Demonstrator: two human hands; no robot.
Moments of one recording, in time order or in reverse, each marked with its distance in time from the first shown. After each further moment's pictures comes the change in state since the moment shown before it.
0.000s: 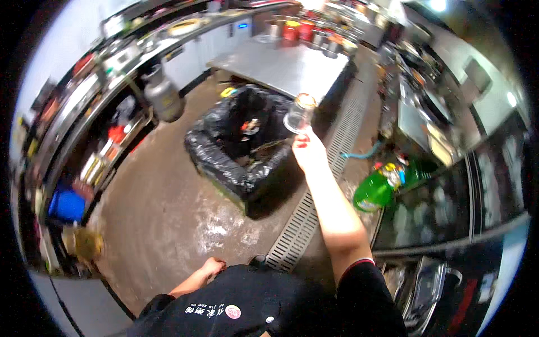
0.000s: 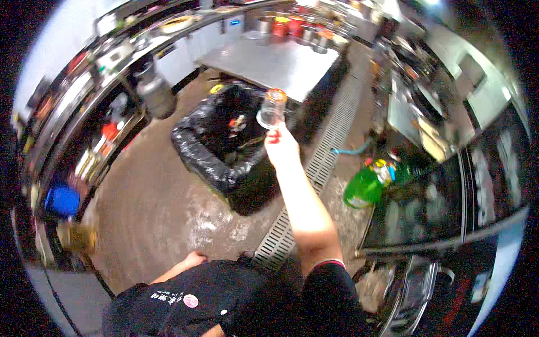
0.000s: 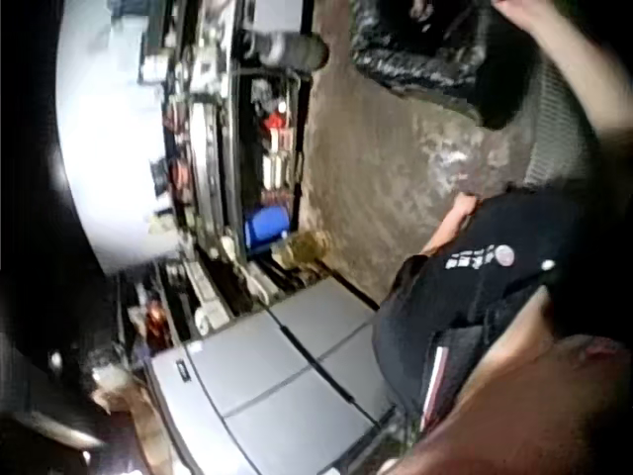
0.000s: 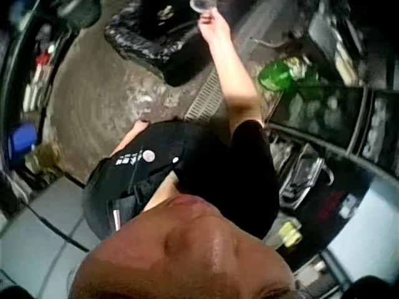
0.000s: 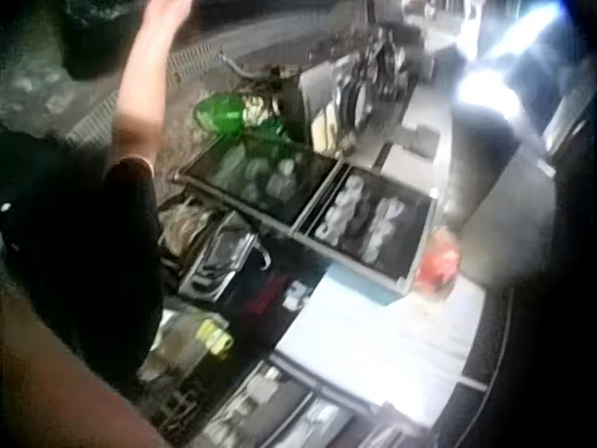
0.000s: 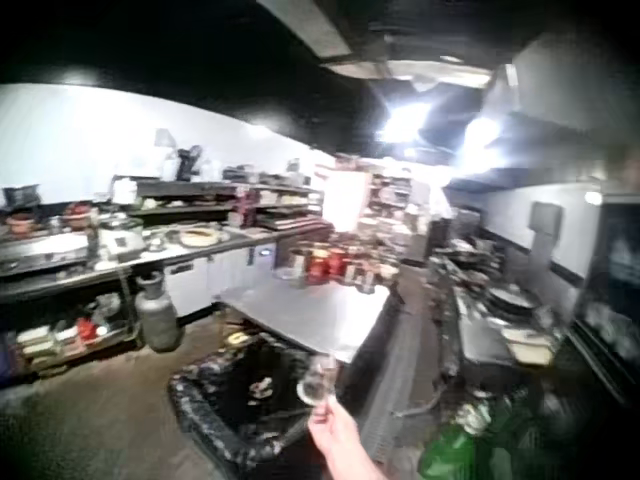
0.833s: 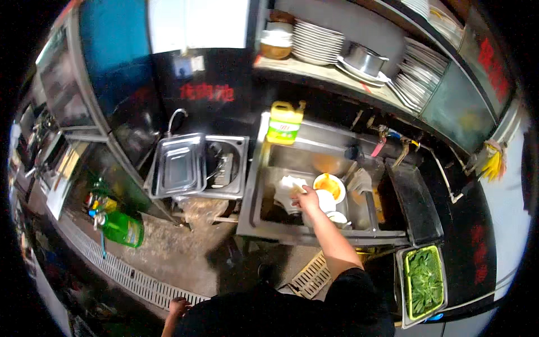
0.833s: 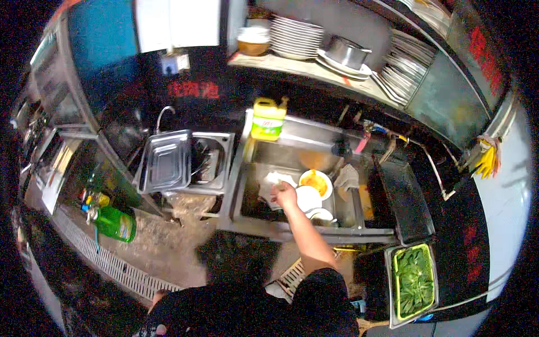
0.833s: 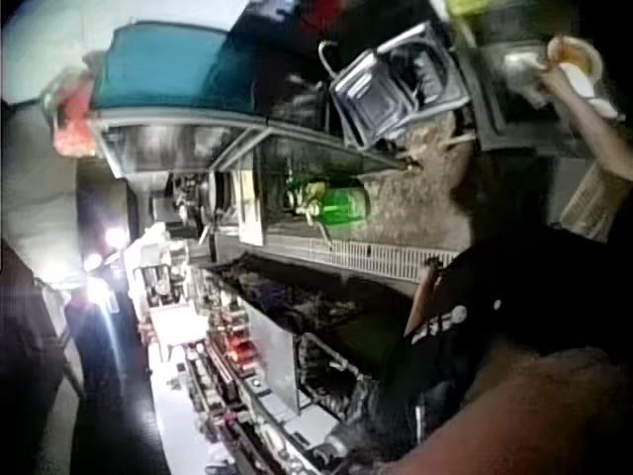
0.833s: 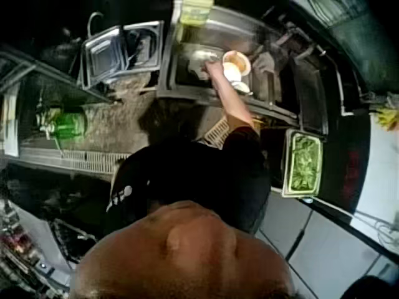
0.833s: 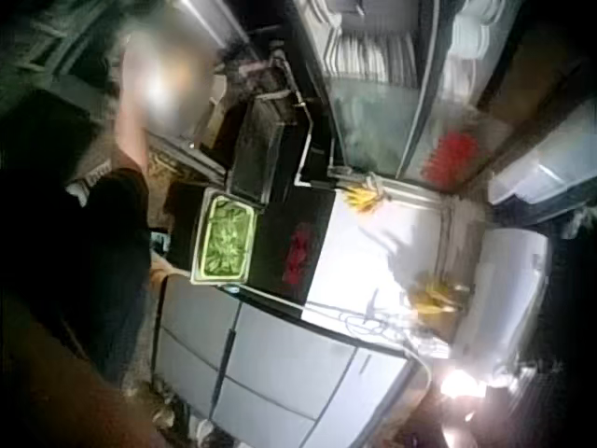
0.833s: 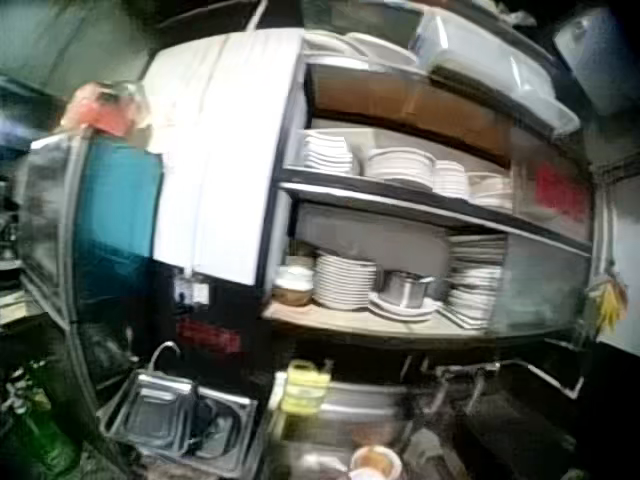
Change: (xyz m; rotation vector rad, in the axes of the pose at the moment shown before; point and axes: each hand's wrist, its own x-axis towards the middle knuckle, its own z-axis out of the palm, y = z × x) left_hand 0.072 0.191 0.419 1.438 -1.139 1.295; right_hand -0.919 -0.121 -0.358 -0.259 1.737 -1.157
